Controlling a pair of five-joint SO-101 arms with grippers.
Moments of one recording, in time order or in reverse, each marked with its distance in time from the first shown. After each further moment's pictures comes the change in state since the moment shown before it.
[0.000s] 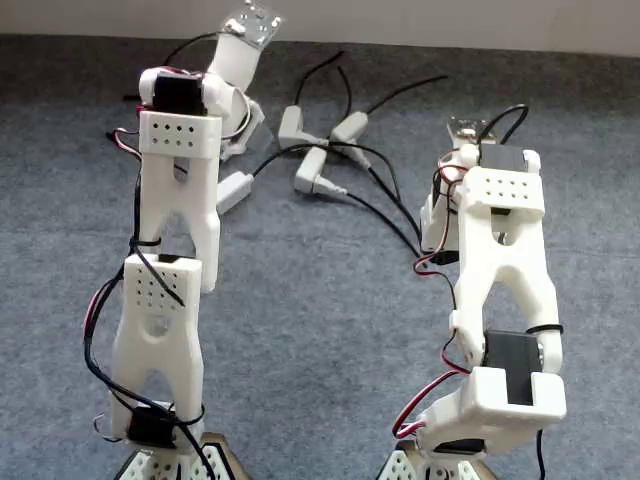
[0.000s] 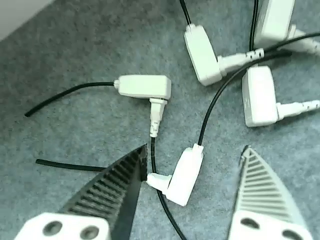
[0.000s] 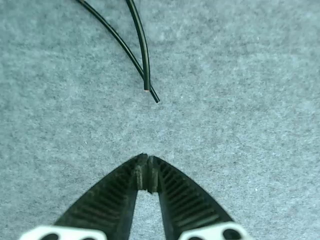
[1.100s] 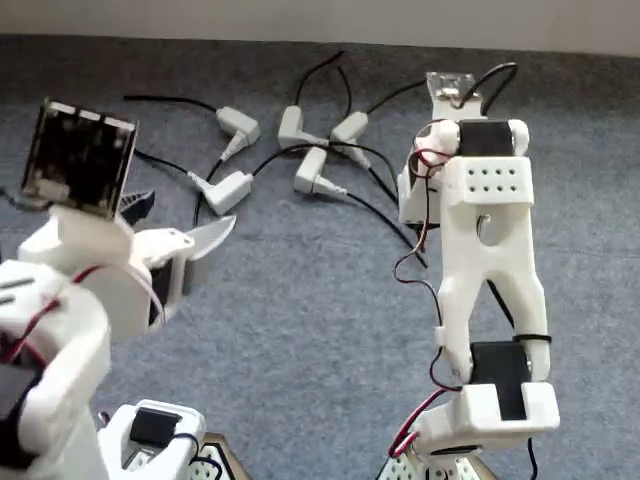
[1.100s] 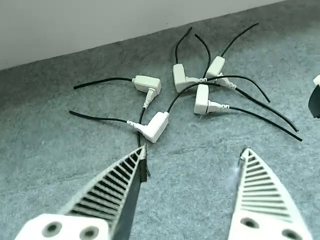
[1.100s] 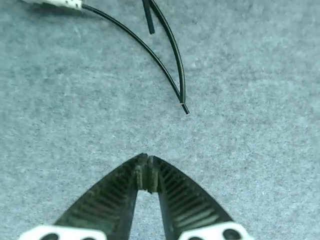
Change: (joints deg) left arm 3.3 -99.0 75.8 0.5 15.6; right arm -7.5 -2.4 -16.0 9.8 -5.2
